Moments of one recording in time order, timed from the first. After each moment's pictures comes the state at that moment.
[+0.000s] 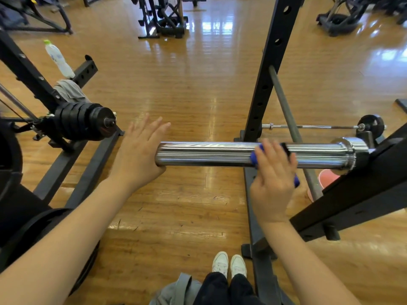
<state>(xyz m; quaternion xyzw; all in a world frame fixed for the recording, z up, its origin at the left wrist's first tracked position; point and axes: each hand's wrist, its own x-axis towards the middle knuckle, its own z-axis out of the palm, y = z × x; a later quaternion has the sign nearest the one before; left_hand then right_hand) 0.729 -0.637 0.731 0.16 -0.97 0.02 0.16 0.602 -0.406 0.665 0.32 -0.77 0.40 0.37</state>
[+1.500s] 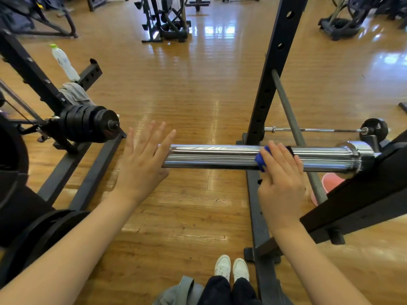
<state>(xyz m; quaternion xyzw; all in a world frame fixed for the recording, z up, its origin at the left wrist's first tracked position) 0.742 -0.629 0.714 0.12 -0.95 0.15 0.24 0.608 -0.396 0.691 0.32 -0.83 0.34 0.30</state>
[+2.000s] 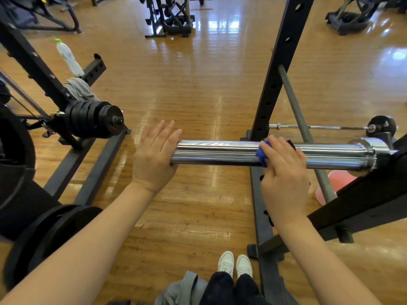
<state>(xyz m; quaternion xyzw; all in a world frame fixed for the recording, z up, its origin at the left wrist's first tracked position) 0.729 -0.641 0.688 0.10 -0.92 0.08 0.37 0.614 -0.408 0.702 0.33 -0.83 0.34 0.27</state>
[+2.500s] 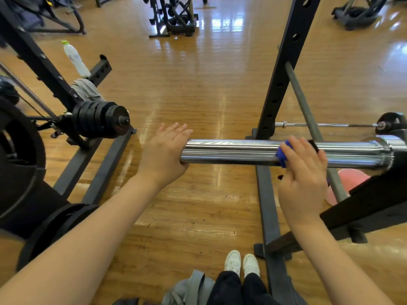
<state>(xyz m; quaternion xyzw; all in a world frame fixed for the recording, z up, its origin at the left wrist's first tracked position) 0.729 -0.643 0.713 0.12 -0.96 0.01 0.24 0.608 -0.400 0.686 0.32 -0.82 0.38 0.29</state>
